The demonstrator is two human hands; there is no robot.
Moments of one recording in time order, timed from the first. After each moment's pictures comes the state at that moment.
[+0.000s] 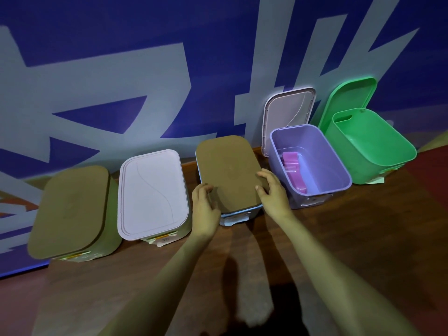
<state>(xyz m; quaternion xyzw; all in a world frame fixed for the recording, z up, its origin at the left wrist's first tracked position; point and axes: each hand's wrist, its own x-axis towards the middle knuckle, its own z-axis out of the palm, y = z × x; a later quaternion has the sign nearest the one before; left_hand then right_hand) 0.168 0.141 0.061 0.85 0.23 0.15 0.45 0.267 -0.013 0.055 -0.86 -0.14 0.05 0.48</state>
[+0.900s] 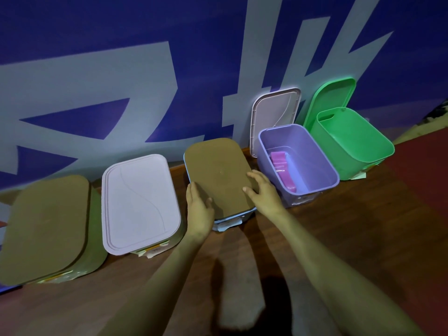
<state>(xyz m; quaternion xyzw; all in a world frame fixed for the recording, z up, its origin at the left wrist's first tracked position) 0.190 0.151 0.049 0.83 0.24 0.10 0.50 0.275 -0.006 0.062 -0.89 -0.12 0.11 0.43</state>
